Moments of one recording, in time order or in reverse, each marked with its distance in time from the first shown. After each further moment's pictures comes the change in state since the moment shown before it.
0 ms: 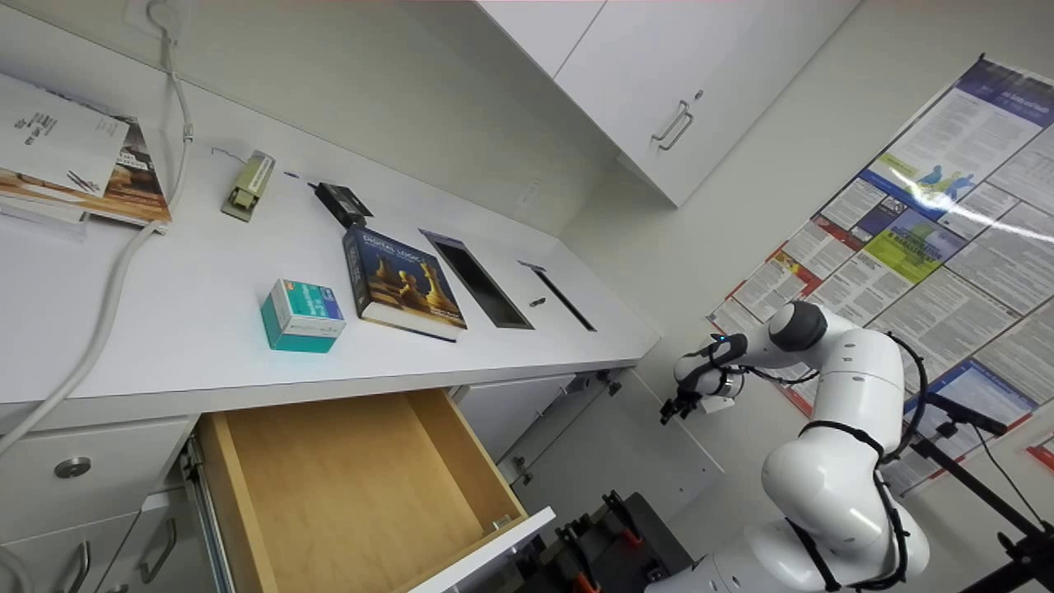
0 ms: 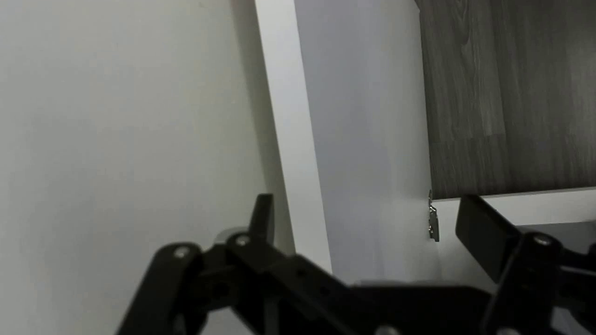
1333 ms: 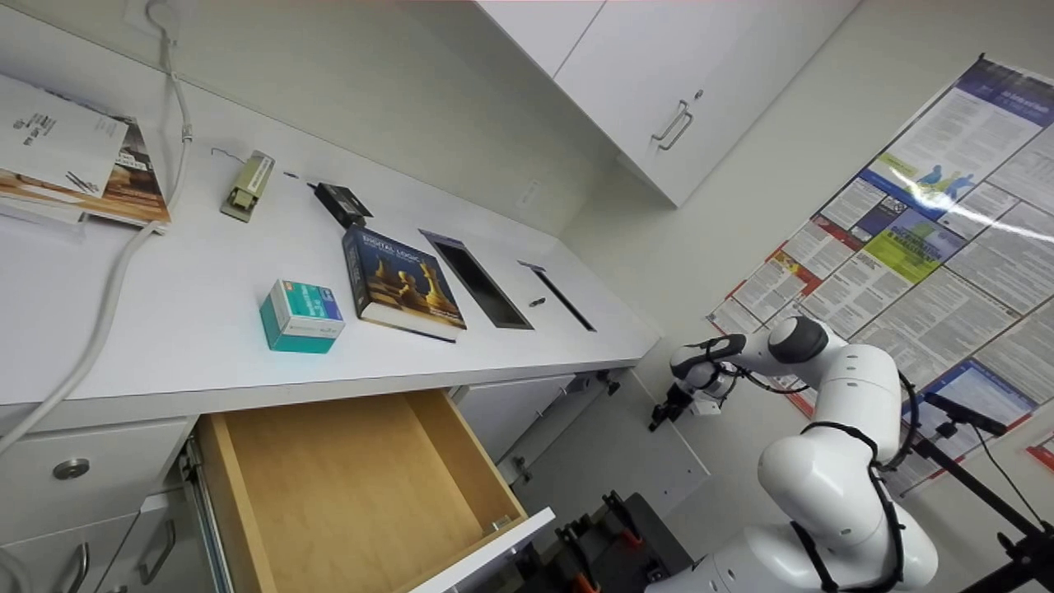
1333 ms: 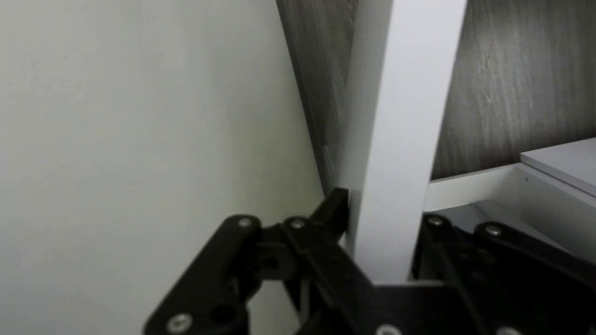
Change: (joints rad) arm -0.181 0.097 0.226 0.183 0.165 -0.266 -0.192
